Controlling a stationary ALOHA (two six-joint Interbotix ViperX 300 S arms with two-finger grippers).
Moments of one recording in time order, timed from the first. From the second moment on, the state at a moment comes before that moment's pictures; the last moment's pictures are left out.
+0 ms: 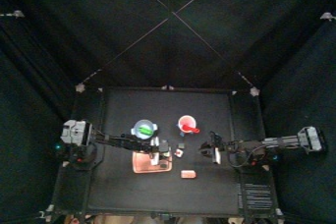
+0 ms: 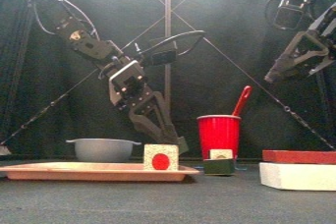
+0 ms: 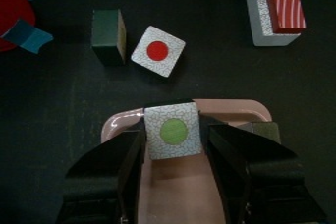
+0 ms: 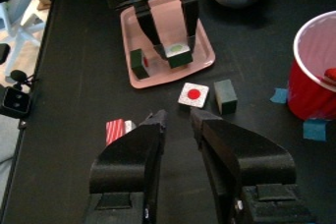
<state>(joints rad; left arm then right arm) -0.02 0.19 0.61 0.10 -0.06 -0.11 -0.01 -0.73 1.21 -0.38 -0.05 0.62</state>
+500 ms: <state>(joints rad) -0.03 0.22 0.52 0.10 -0.13 -0.11 -0.01 -0.73 1.21 -0.38 -0.05 0.62</state>
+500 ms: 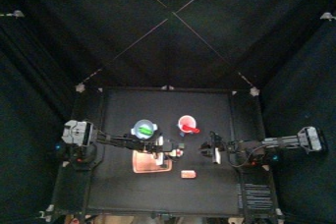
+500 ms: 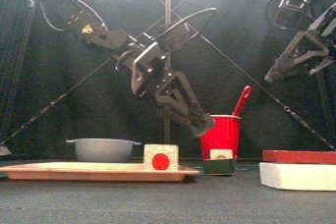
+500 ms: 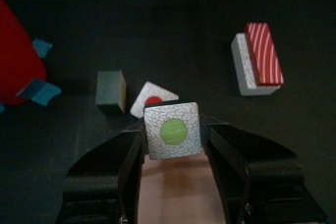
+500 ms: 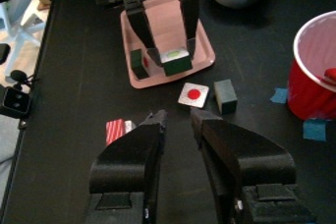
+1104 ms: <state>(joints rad) -0.07 0.31 0.44 0.11 -0.13 -0.11 -0.01 -0.73 1.21 -0.38 -0.05 0.62</state>
